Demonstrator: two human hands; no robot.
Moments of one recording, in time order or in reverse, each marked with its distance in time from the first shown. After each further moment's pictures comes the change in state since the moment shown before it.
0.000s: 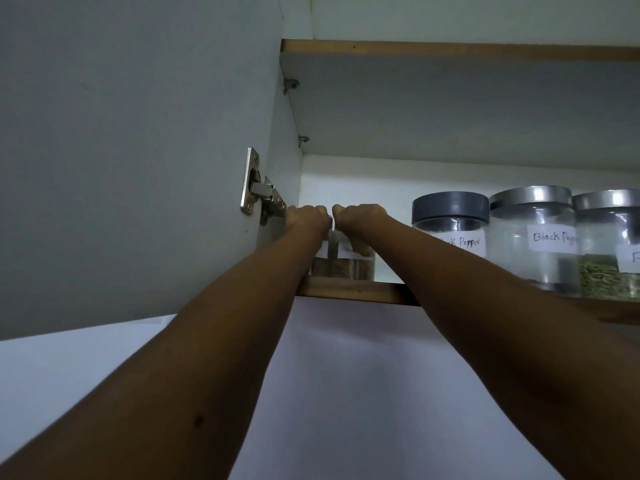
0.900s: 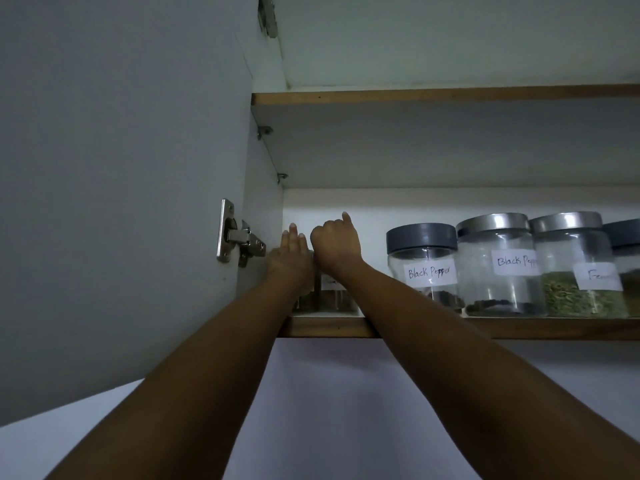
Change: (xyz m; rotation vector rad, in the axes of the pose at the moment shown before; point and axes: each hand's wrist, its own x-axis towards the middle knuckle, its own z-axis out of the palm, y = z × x) left_hand 0.018 0.005 0.027 -0.249 0.026 -0.071; right_hand 0.027 -0.003 0.018 0.031 0.529 0.094
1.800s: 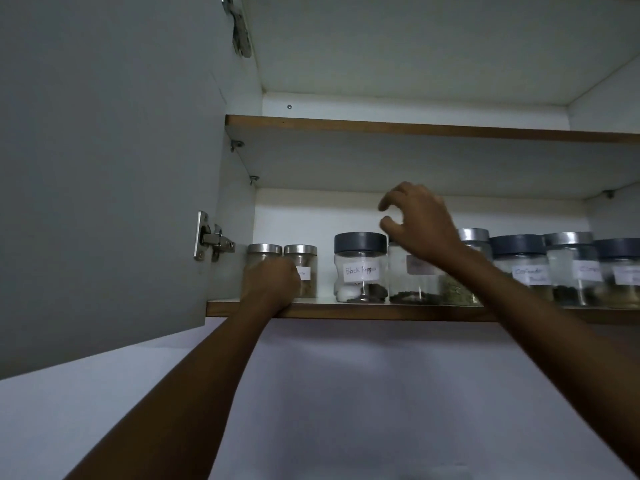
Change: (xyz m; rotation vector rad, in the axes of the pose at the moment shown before) left_hand -0.092 0.035 -0.035 -0.355 0.214 -0.002; right_hand -0.130 0.147 -0.132 0.400 0.219 0.104
